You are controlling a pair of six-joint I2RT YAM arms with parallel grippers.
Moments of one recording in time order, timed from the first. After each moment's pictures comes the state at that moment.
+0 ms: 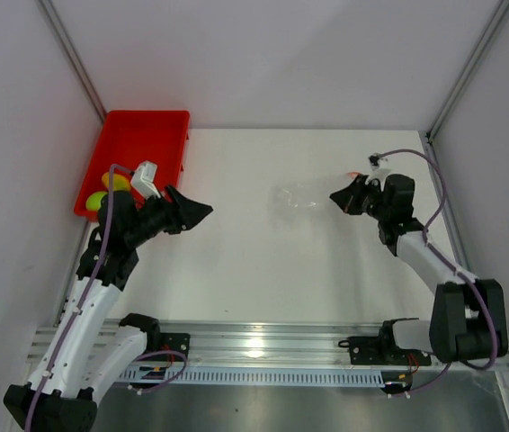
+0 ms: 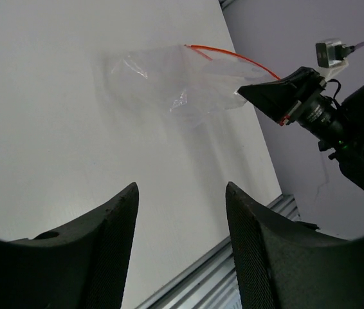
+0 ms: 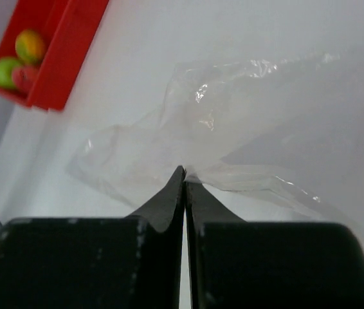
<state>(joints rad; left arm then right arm) -0.20 0.76 0.81 -0.32 0.45 -0.65 0.09 1.32 0.72 0.26 -0.51 0.43</state>
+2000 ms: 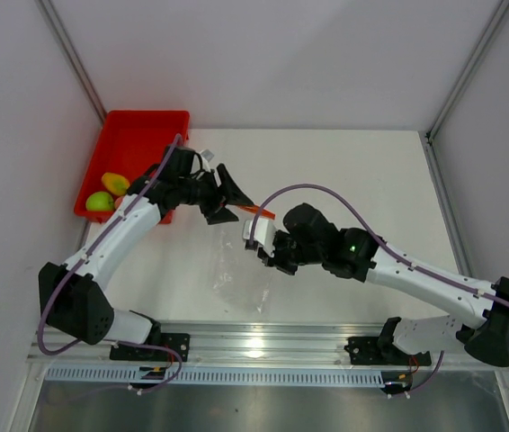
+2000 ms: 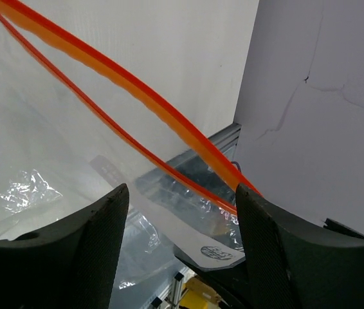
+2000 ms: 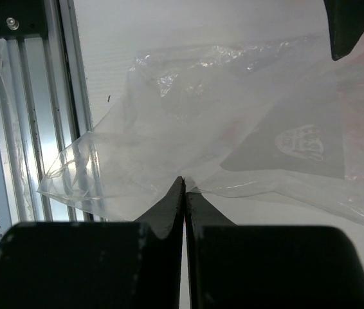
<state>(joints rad) -0.37 1.39 1.22 -0.63 0.61 -0.90 1.05 1.24 1.12 -0.53 -0.22 -0.35</state>
